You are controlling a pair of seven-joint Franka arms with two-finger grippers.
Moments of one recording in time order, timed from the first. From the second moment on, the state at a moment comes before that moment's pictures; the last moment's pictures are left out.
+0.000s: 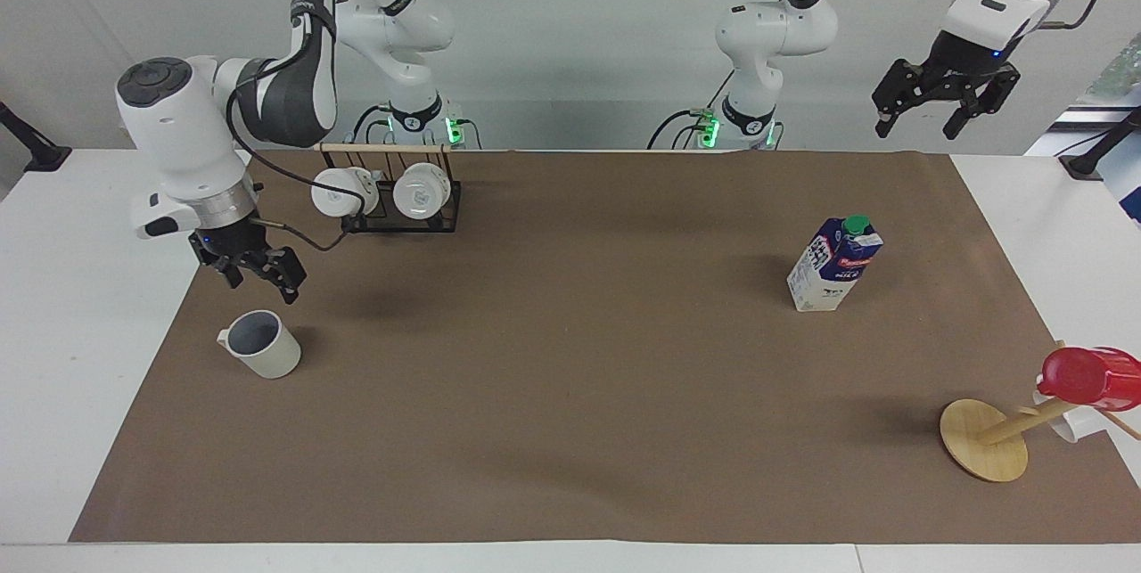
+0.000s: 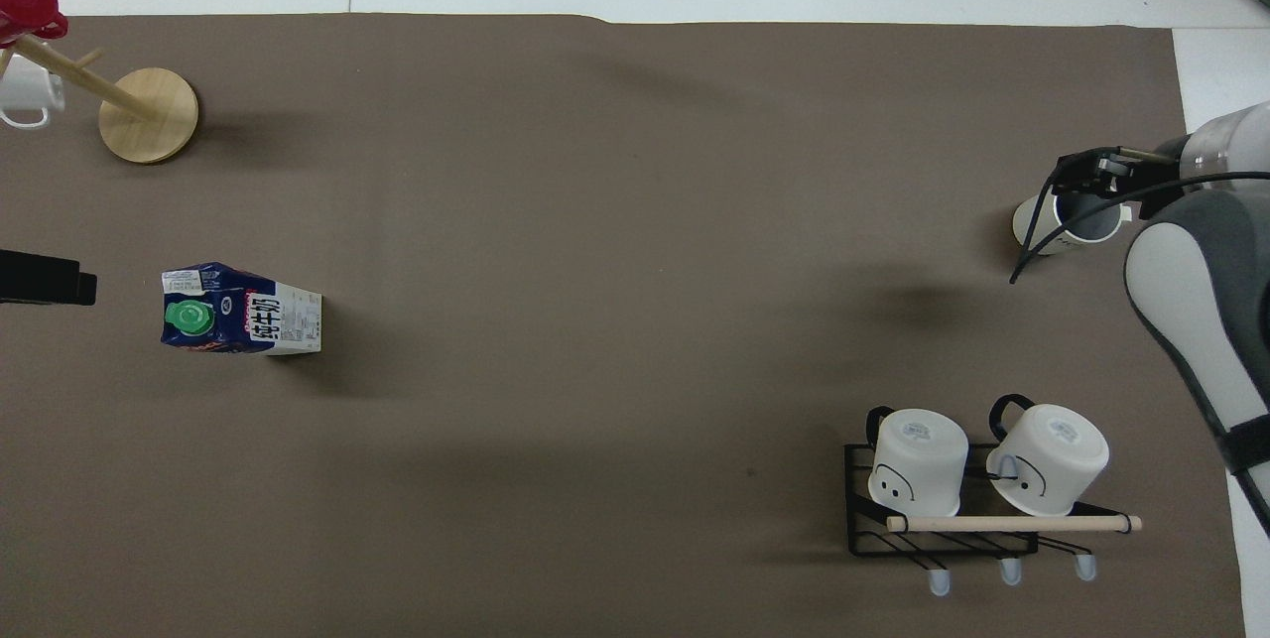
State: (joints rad) left arm -0.01 -0.14 -0.02 -1.61 -0.02 1.52 0.03; right arm -0.07 0.16 -0.05 -1.80 -0.04 2.12 0.19
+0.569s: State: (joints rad) left arm -0.01 -0.14 -0.02 -1.61 -0.02 1.52 0.03; right arm -0.08 0.23 -0.05 -1.82 -0.04 2.19 0.19
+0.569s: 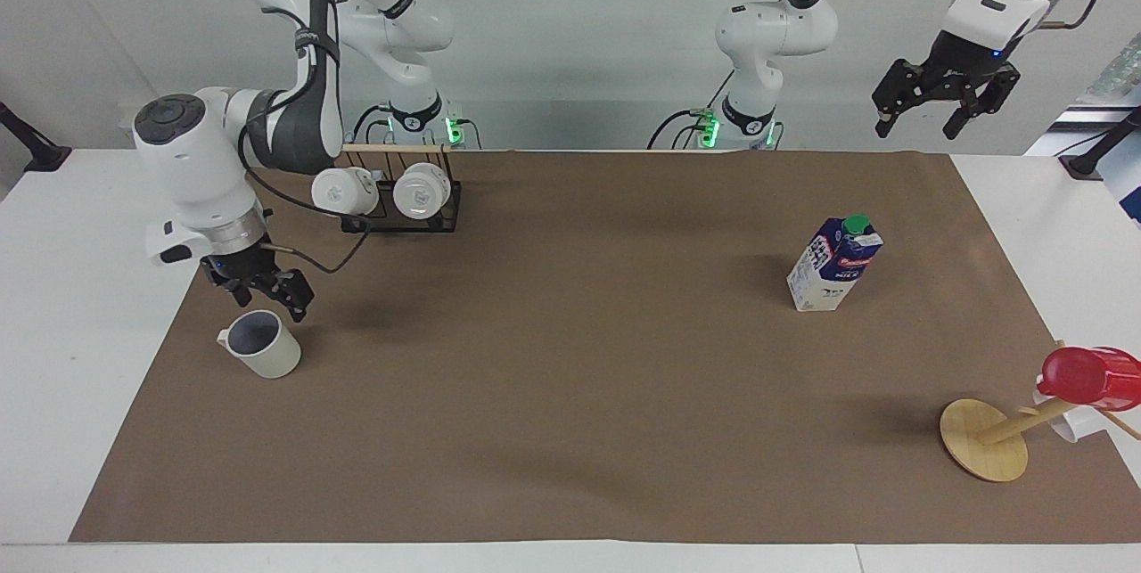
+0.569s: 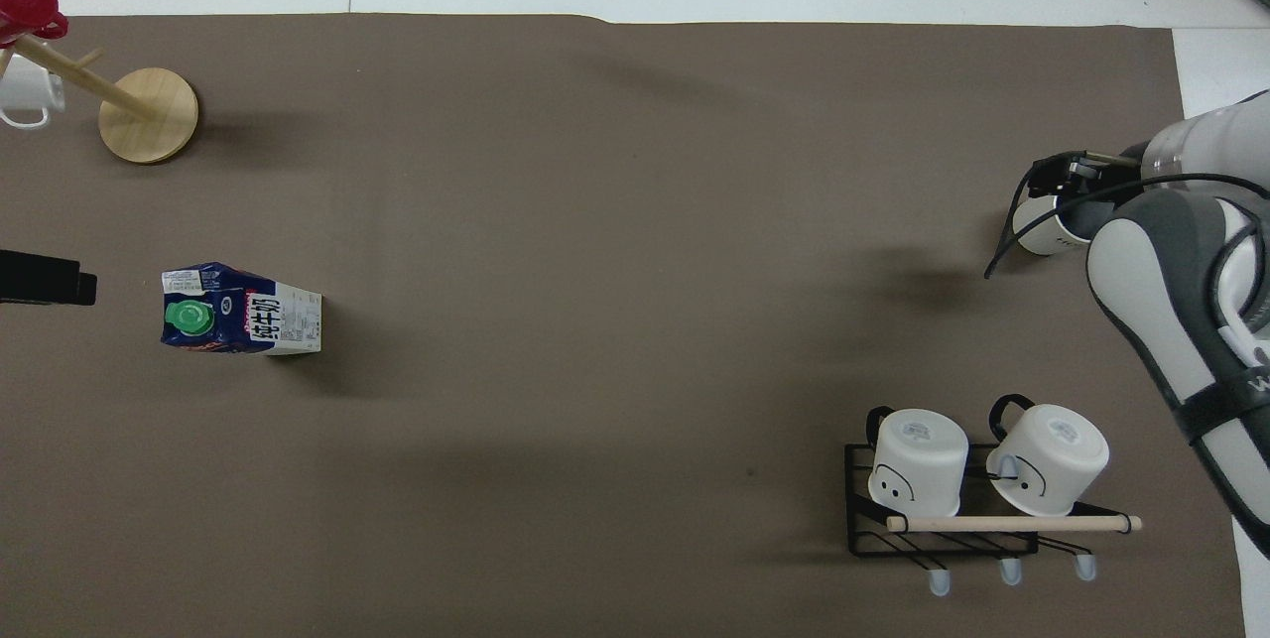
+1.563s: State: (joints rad) left arm -0.01 -0.14 -0.02 -1.61 -0.02 1.52 0.03; right arm -0.09 0.34 -0.05 -1.86 -0.04 2.30 0.04
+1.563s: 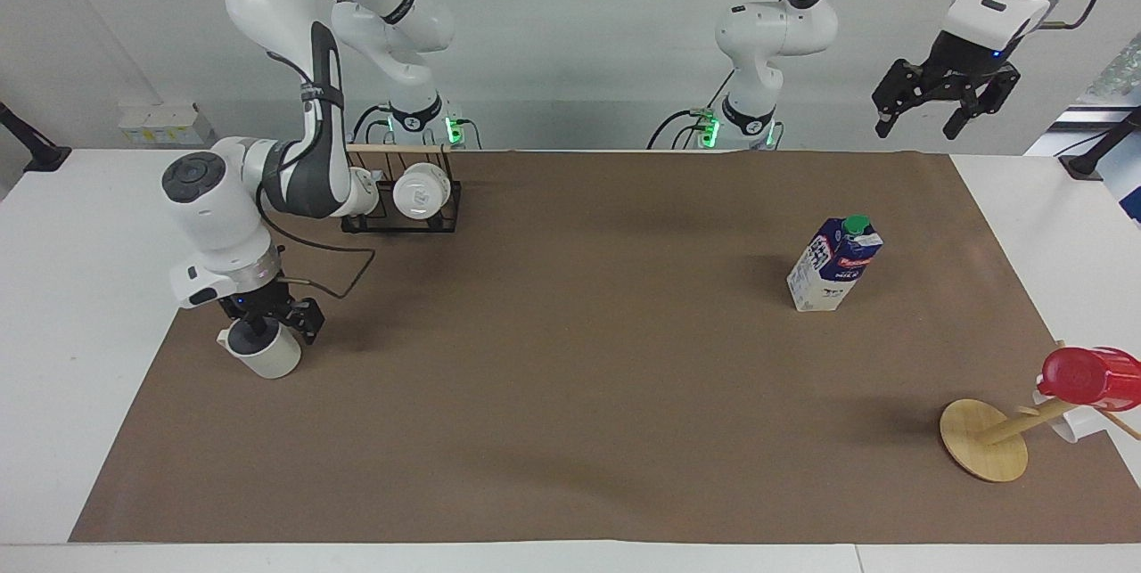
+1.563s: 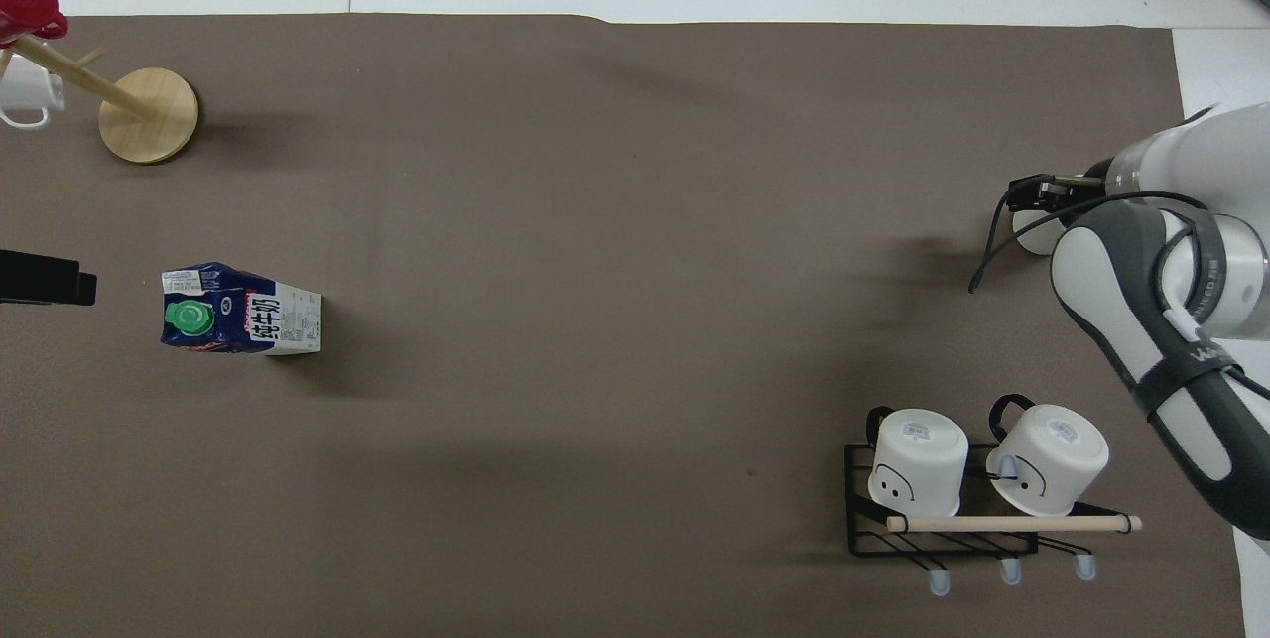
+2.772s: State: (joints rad) left arm -0.02 -0.14 -0.03 -1.61 -0.02 1.52 0.03; right arm 0.05 0.25 -0.04 -1.71 -0.04 2.17 0.09
